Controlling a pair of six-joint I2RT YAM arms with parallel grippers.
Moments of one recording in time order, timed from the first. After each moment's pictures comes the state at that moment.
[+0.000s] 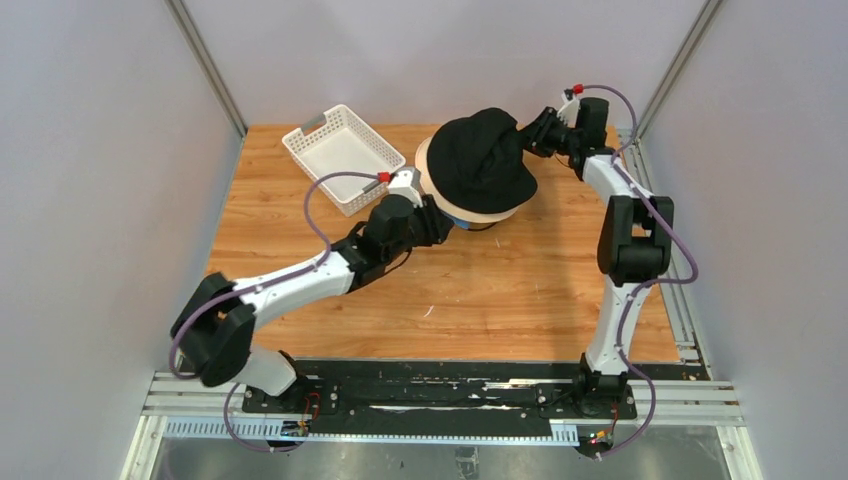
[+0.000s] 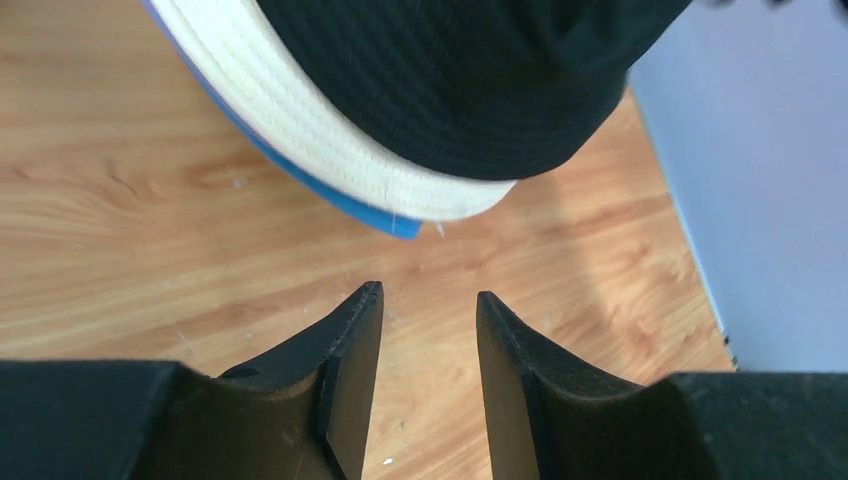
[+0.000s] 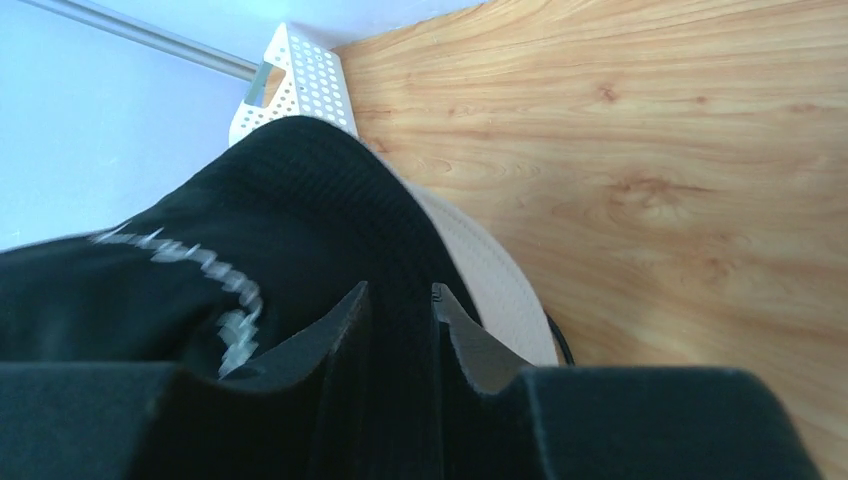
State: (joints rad) left arm -0.79 1.50 0.92 0.22 -0.15 -0.65; right arm -0.01 2.13 1.69 0.06 -0.74 0.63
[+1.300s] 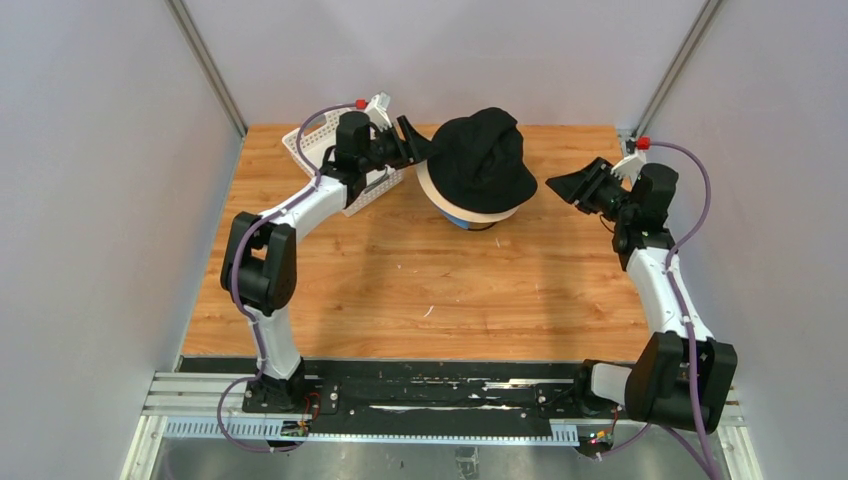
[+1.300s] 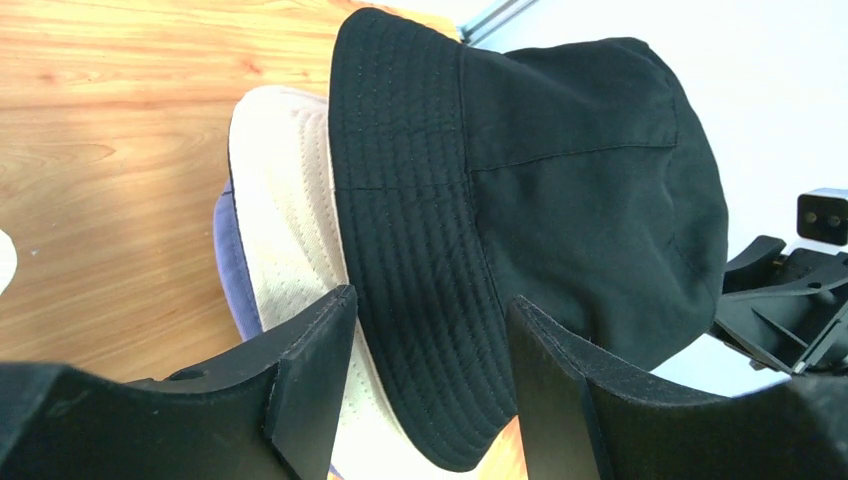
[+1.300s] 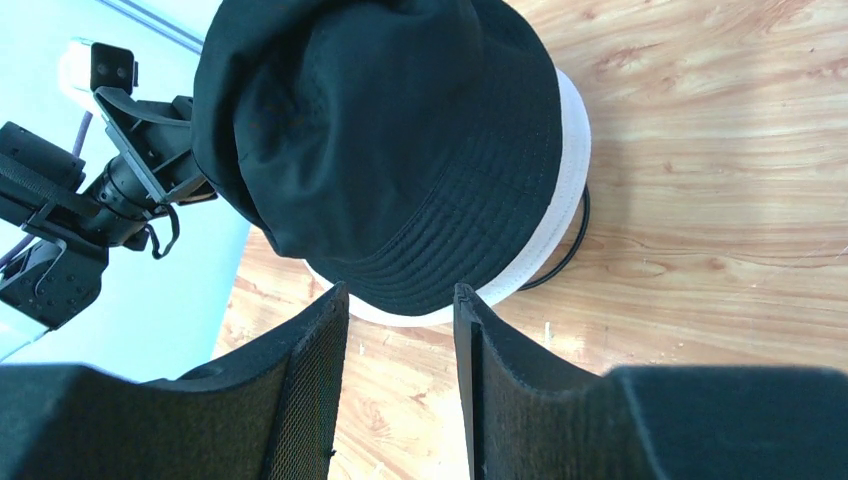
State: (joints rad) left arm -0.34 1.87 1.41 0.29 0.50 -0.72; right arm -0.17 1.21 0.87 0.11 -0.71 0.60
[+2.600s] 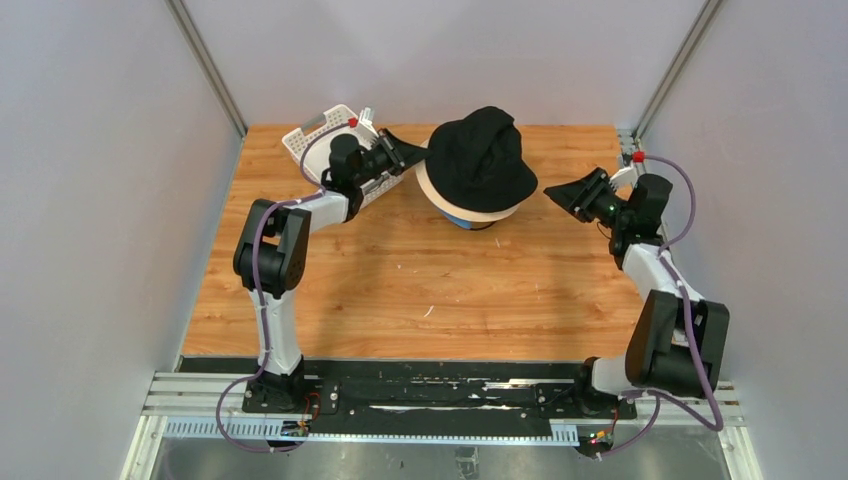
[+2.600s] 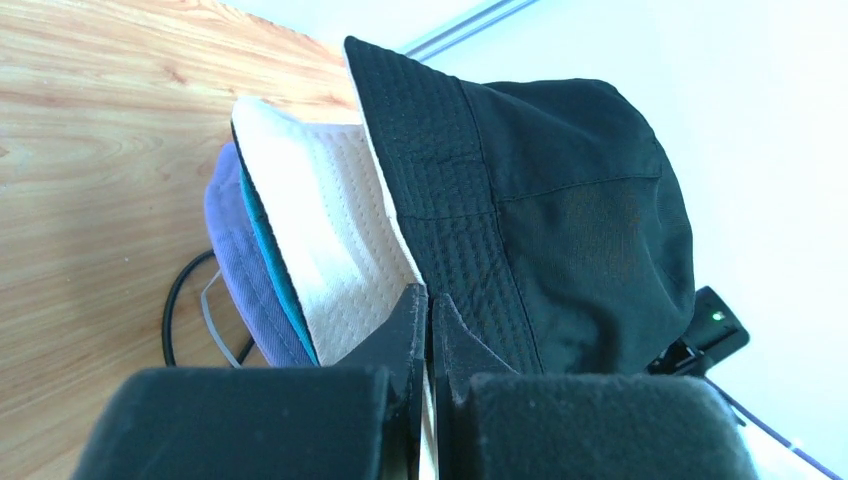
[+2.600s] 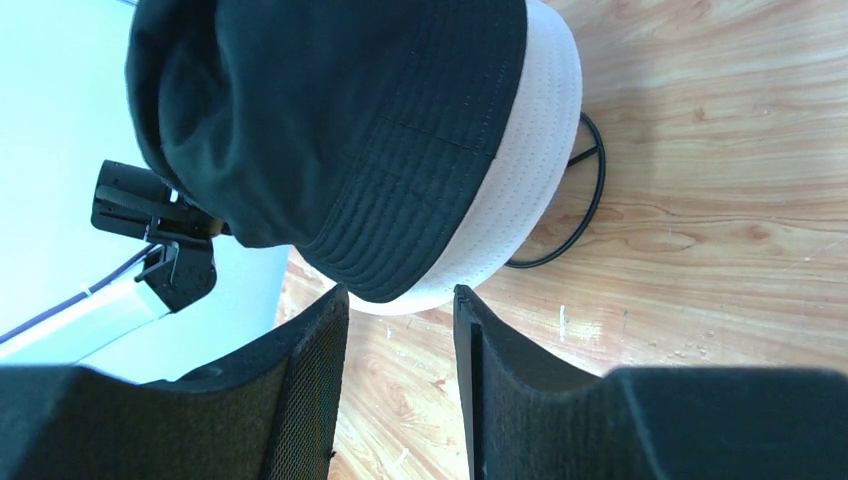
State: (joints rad) left arm -0.28 2.02 1.28 0.79 0.61 -1.06; right arm -0.22 1.34 0.77 0.31 -0.85 0.72
